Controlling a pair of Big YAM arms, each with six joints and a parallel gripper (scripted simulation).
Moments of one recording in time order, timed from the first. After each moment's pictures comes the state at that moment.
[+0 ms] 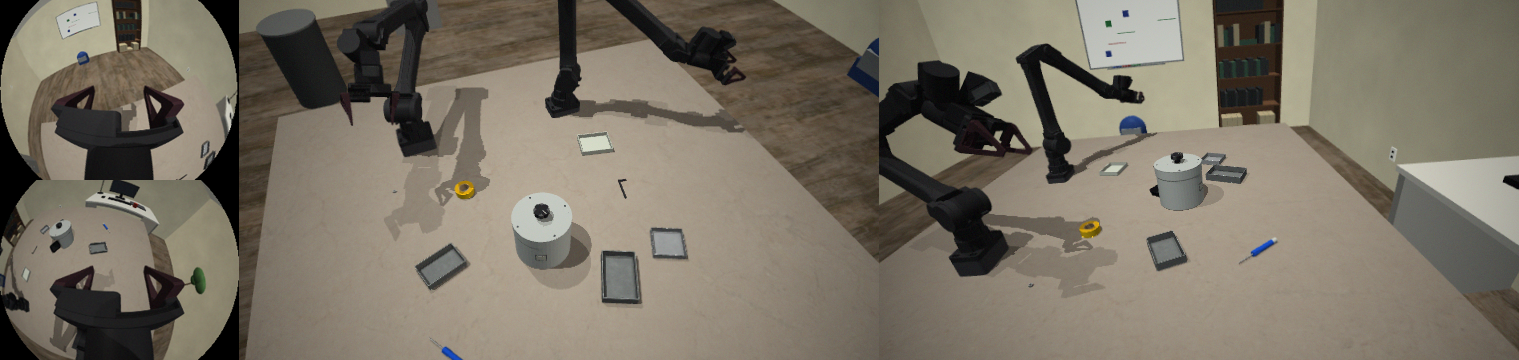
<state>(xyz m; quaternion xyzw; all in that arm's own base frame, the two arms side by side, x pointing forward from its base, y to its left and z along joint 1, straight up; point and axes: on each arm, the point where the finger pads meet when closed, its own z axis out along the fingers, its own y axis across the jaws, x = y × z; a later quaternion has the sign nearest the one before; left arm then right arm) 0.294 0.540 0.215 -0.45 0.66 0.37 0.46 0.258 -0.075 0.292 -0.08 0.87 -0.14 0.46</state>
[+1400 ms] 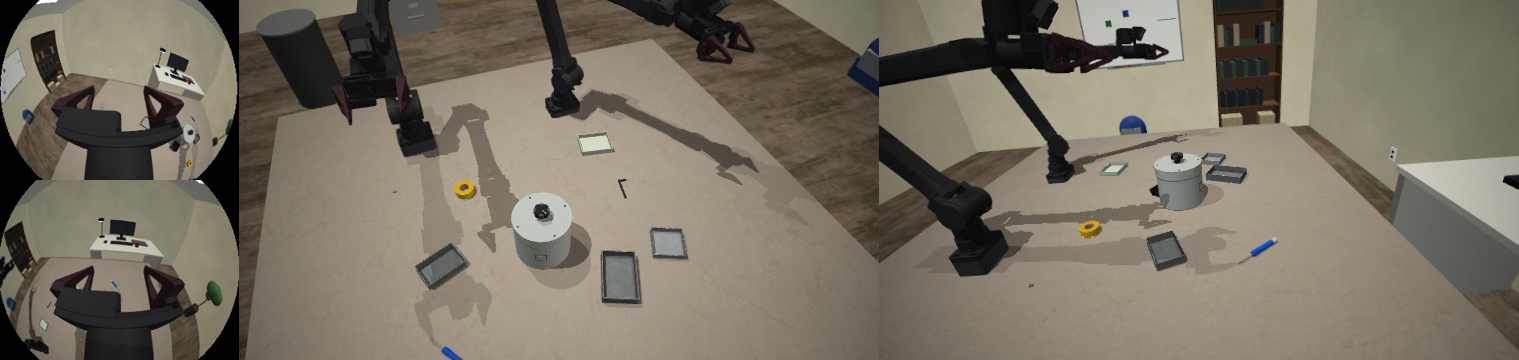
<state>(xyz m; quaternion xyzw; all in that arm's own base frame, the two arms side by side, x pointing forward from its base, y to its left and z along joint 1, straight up) 0.520 0.260 0.459 -0.11 0.73 0.08 0.67 0.467 -0.033 0.455 -0.02 0.75 -0.05 0.66</state>
